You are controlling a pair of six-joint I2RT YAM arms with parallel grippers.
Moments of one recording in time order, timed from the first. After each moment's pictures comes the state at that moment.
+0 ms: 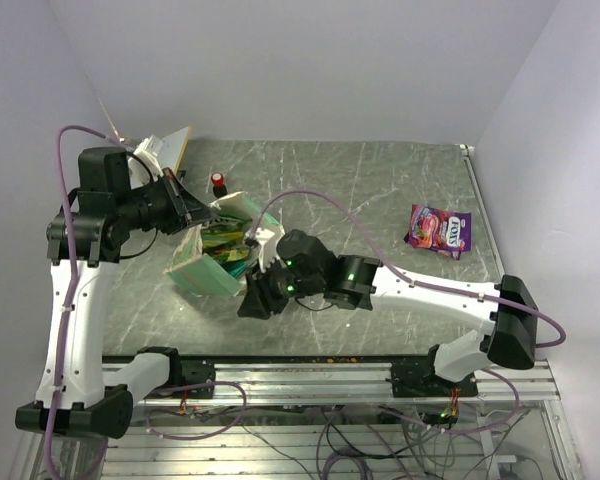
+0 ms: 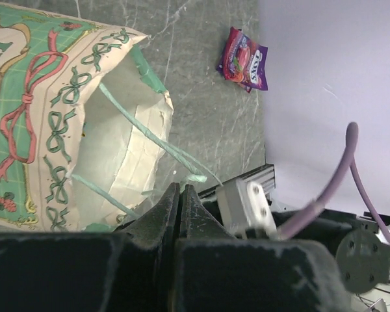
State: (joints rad) left arm -0.06 1.09 1.50 -1.05 0.60 -0.58; right arm 1.16 1.47 1.18 -0.22 -0.28 0.51
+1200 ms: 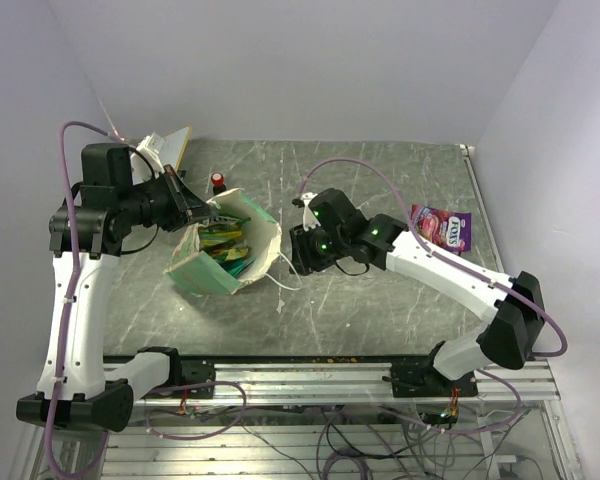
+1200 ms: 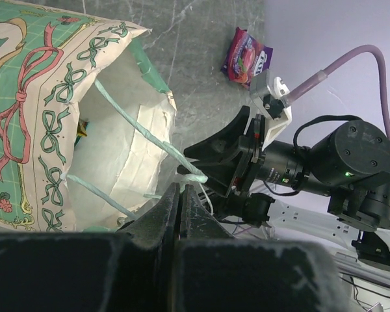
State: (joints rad) left arm -0.06 1.10 1.51 -1.05 0.59 -0.58; right arm 0.88 1.48 1.28 -0.63 -0.16 0.39
